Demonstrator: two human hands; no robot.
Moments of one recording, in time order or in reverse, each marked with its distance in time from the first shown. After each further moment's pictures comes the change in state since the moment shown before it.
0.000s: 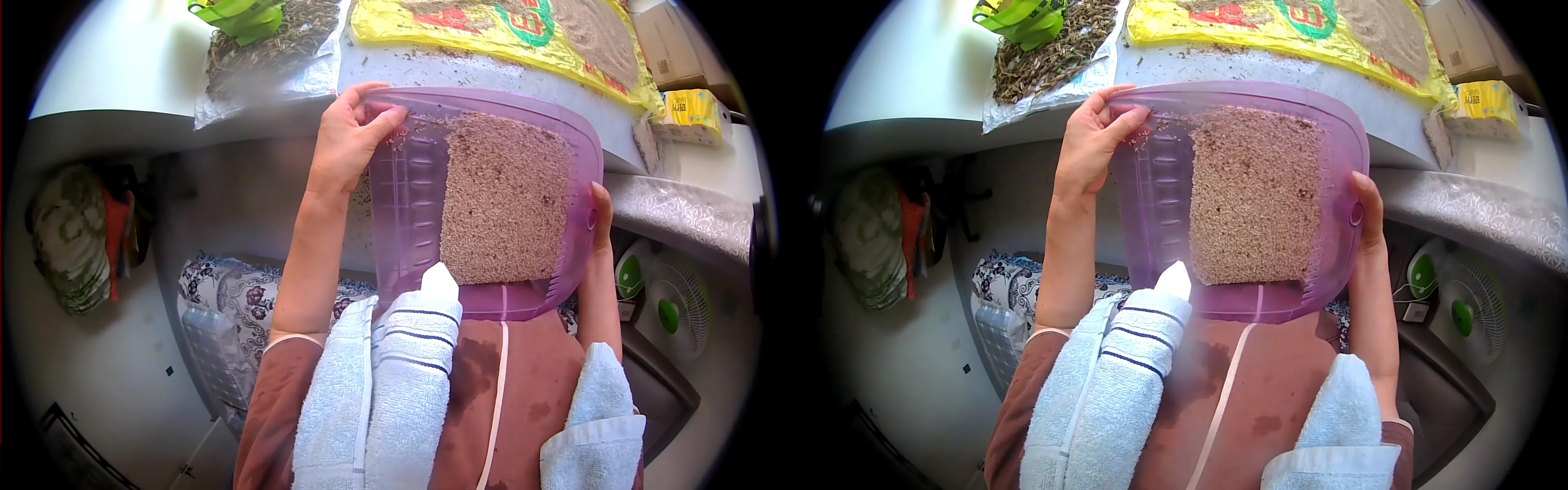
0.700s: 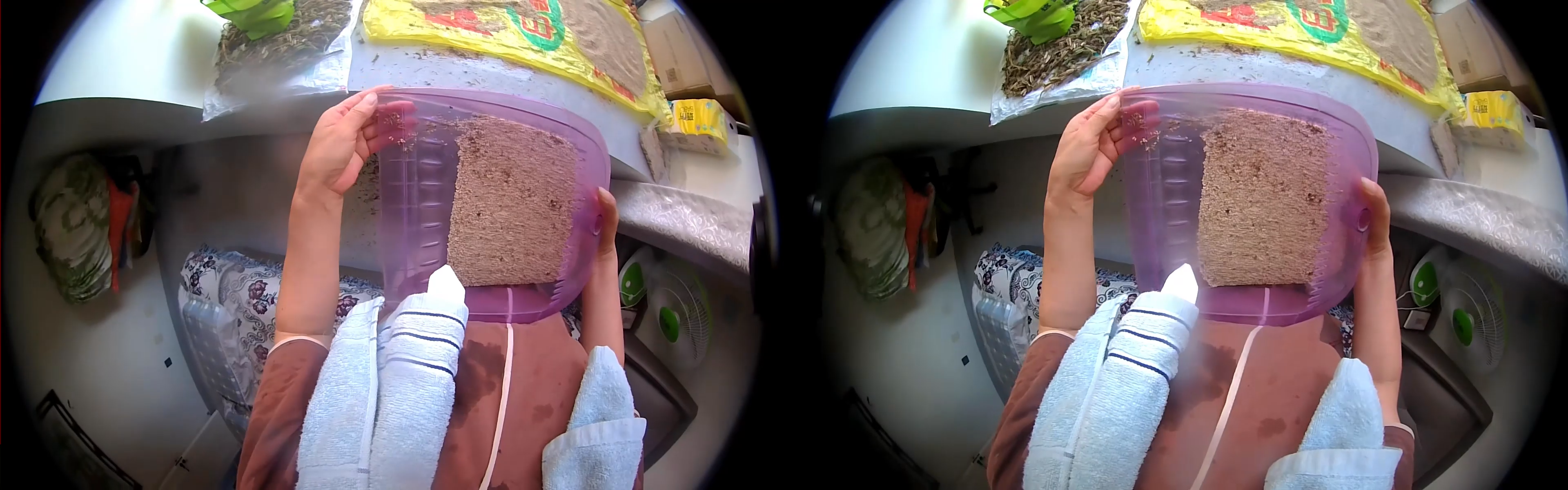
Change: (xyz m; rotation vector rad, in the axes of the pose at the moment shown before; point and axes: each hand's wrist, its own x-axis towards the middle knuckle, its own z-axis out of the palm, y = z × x) left_hand -0.009 0.007 -0.015 -0.279 -0.042 -0.134; right_hand 0.001 0.002 -0.009 -0.030 0.058 -0.008
